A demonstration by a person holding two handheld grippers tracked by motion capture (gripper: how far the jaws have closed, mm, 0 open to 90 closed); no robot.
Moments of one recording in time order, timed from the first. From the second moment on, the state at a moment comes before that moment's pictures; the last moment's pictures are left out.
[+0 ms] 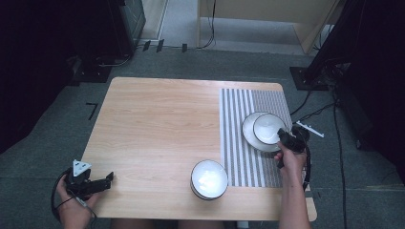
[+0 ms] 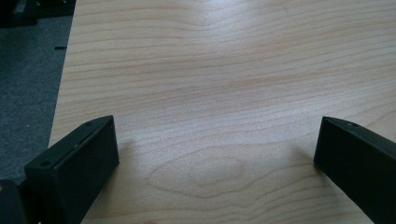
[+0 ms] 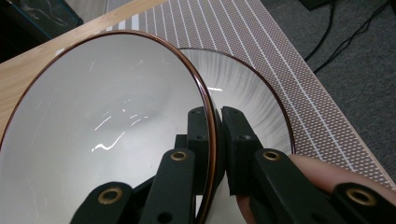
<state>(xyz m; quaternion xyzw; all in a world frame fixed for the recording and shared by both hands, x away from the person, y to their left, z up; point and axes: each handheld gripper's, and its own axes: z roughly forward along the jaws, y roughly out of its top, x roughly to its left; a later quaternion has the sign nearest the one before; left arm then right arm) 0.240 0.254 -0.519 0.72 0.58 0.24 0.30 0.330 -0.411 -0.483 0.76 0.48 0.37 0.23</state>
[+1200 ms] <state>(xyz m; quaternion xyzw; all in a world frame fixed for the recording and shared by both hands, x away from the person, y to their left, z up) 0.240 0.254 -0.519 0.72 0.58 0.24 0.30 0.329 -0.407 -0.483 0.74 0.45 0.44 0.24</state>
